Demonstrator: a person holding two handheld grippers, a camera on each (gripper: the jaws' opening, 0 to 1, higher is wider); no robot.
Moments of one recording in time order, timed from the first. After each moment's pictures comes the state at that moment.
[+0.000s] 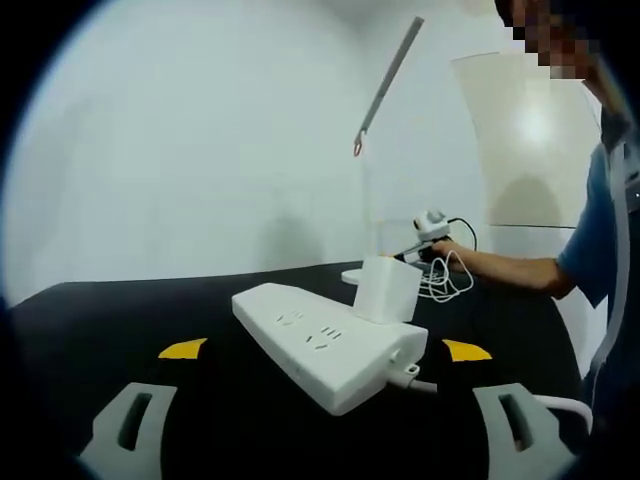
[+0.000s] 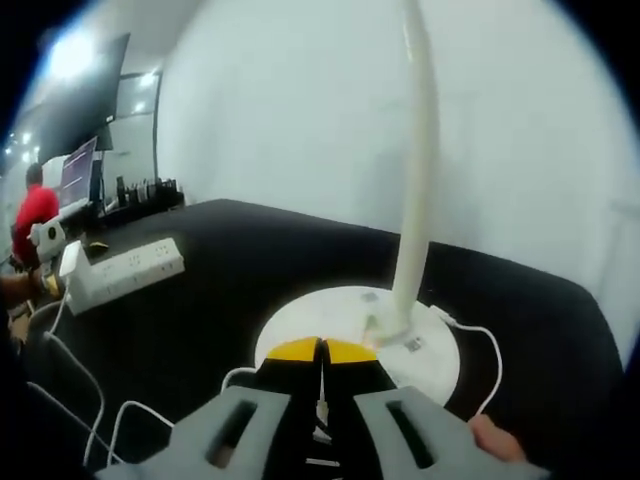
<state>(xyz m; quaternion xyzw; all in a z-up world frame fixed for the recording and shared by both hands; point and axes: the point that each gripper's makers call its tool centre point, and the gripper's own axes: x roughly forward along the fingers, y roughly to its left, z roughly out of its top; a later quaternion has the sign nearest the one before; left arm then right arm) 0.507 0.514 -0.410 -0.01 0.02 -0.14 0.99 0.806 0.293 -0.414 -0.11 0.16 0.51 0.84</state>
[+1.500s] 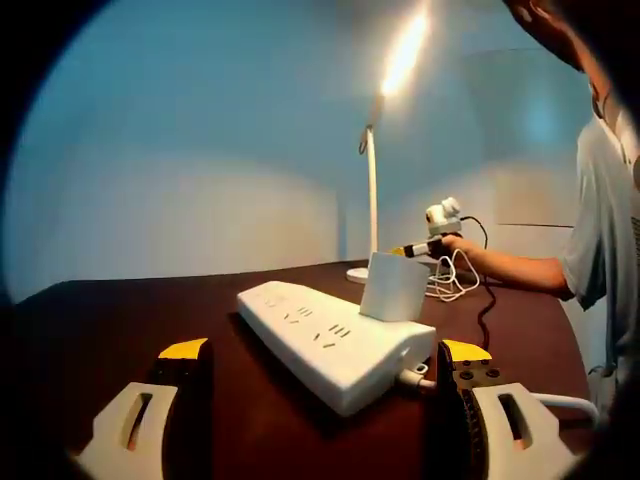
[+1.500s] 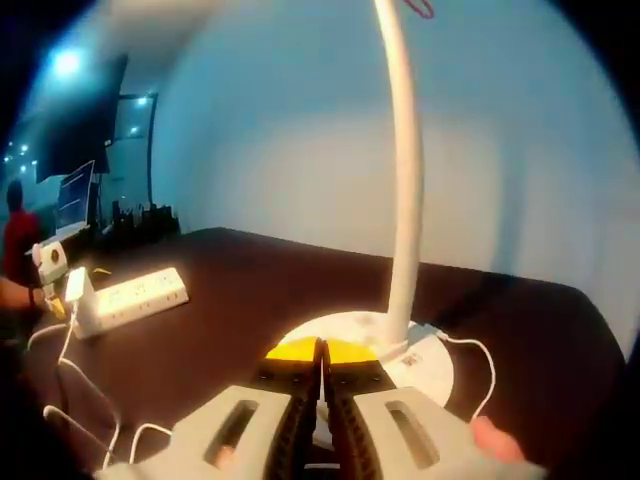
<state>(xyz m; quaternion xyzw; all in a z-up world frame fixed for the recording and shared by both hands) 0.509 0.513 -0.412 -0.01 0.03 -0.13 0.99 0.799 0.287 -0.385 -0.05 0.11 0.50 0.86</state>
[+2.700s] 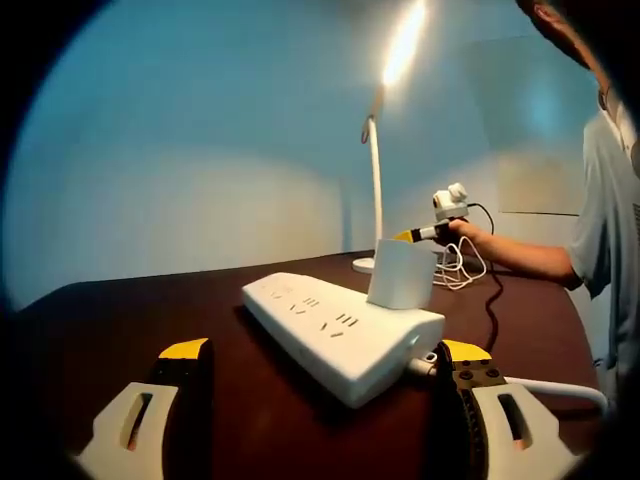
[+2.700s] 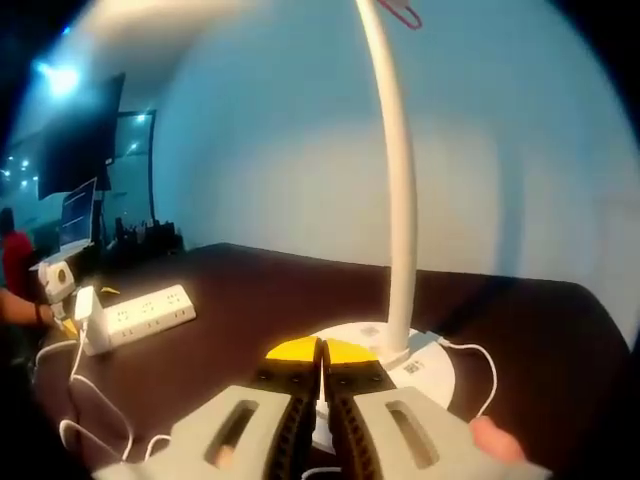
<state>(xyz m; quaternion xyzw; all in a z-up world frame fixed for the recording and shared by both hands) 0.511 0.519 -0.419 0.00 0.04 -0.11 0.99 0.803 0.286 -0.377 -0.03 0.10 0.51 0.85</state>
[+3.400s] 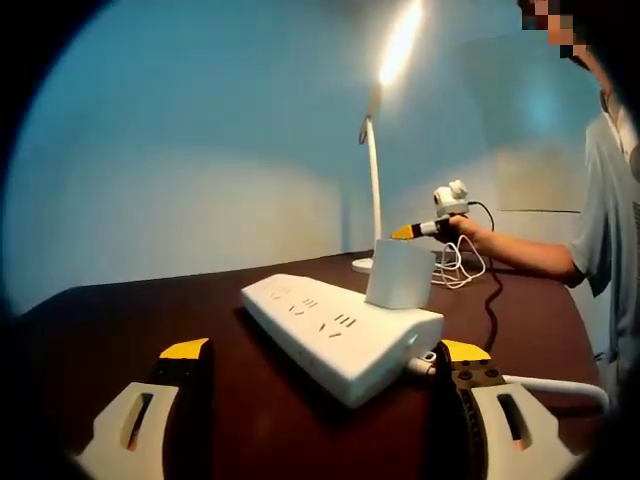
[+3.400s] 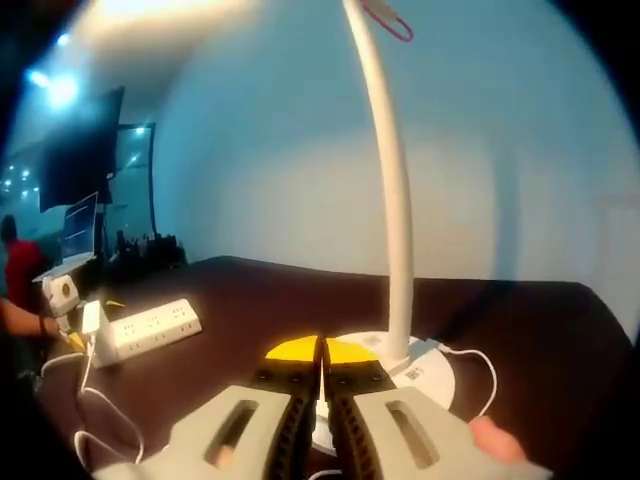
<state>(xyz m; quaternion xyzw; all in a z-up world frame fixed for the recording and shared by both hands) 0.509 0.515 -0.418 0.01 0.04 -0.11 0.99 0.795 0.285 -0.366 0.00 0.09 0.51 0.85</state>
